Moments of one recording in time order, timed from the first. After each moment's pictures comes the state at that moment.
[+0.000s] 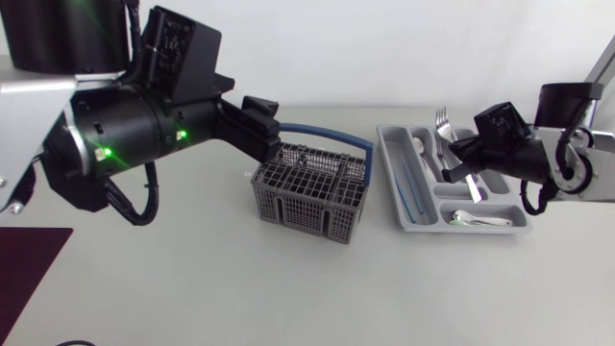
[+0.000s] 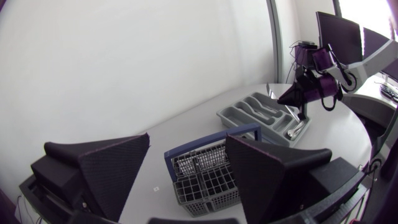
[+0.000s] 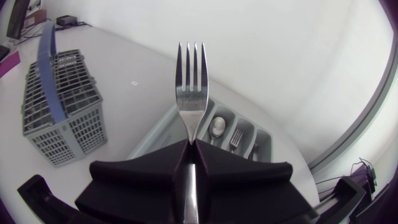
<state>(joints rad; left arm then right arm) -0.73 1.20 0.99 -0.09 -0.25 0.16 -0.08 1.47 0.80 0.17 -0.22 -0.49</state>
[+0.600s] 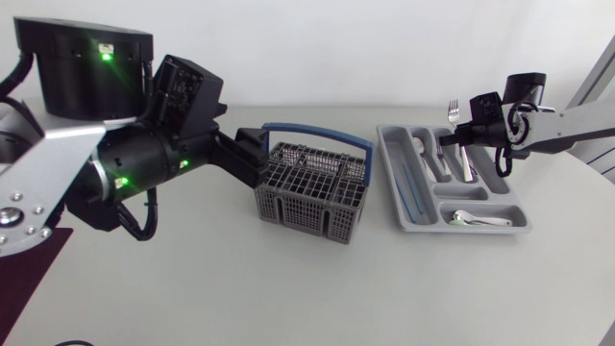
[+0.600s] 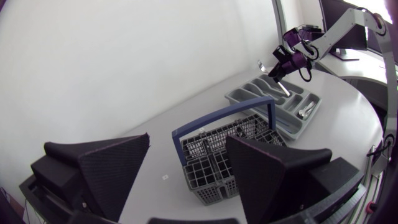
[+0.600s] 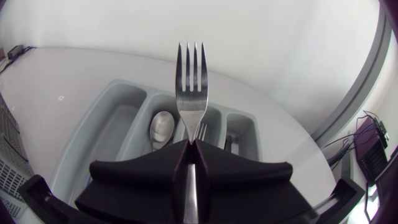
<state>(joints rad) -0.68 1.20 0.88 -0.03 -0.24 0.22 -0.19 2.07 1.33 0.16 -0.12 -0.31</state>
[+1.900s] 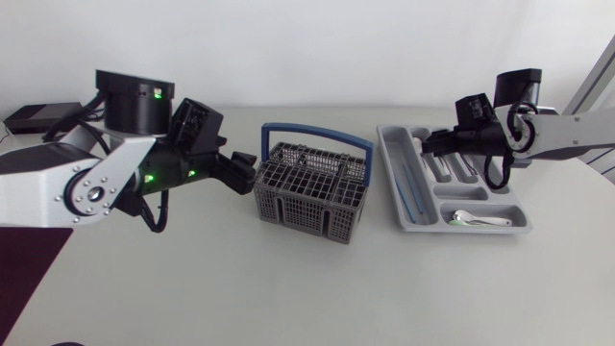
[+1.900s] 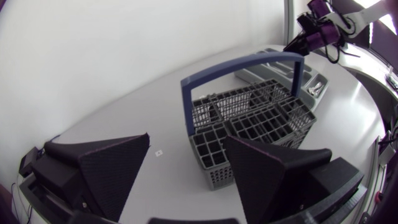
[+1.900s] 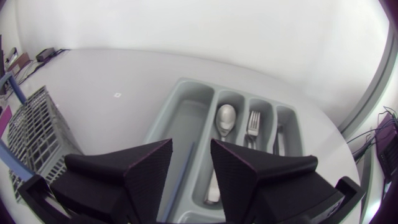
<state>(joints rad) -0.44 1.41 0.83 0.08 0.01 0.22 -0.07 1.81 1.09 0.09 -0.21 -0.21</state>
